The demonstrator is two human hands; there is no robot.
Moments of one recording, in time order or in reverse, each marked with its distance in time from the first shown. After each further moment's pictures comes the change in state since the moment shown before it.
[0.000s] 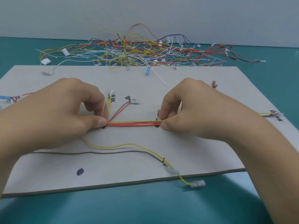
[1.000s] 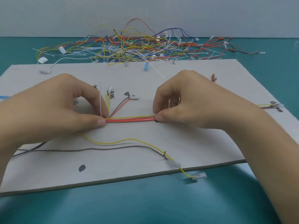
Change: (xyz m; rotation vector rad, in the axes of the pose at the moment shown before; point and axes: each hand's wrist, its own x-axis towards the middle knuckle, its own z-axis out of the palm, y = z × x) left_hand 0.005 -0.019 0.000 -0.050 -0.042 0.114; right_hand 0.009 0.012 0.002 0.086 -0.023 -0.243
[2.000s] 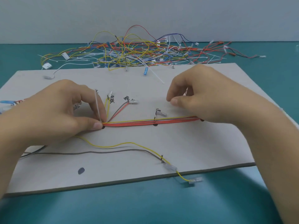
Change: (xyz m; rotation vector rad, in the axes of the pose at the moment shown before) left_hand 0.001 0.000 0.002 -0.032 0.005 0.020; right_hand -0.004 0.010 -0.022 -0.096 0.126 0.179
